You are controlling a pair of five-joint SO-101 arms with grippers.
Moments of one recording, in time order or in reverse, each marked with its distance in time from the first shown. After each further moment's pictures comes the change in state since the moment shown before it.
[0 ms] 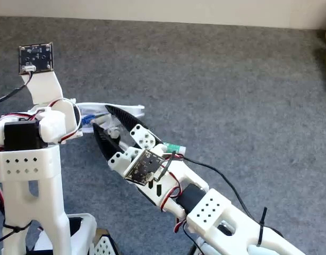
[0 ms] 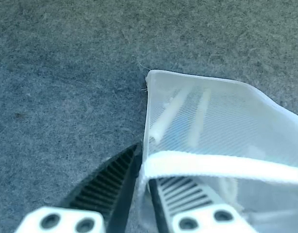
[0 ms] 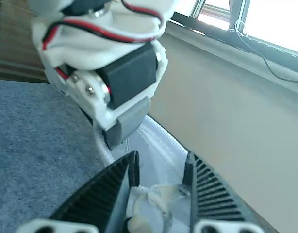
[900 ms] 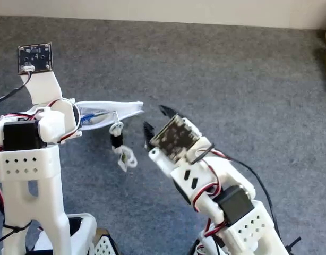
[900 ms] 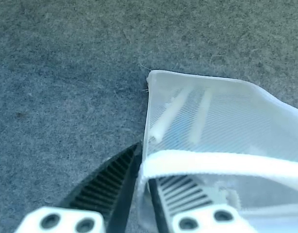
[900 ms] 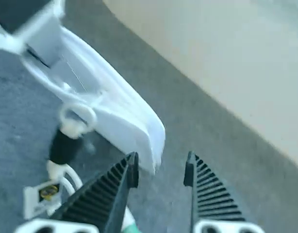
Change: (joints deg) left arm 0.0 0.0 0.0 0.0 0.0; right arm 15.1 -18.9 -18.1 60.1 -3.9
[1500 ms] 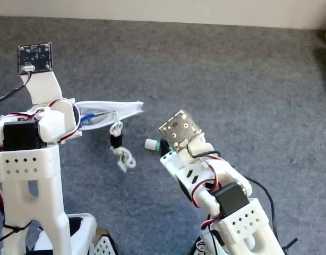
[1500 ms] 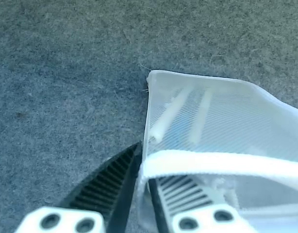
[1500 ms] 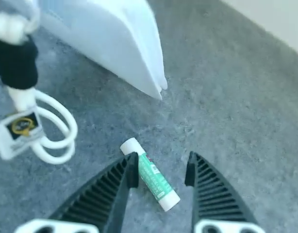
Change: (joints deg) left arm 0.0 0.0 0.0 0.0 0.0; right arm 4.0 0.0 8.6 6.2 -2.6
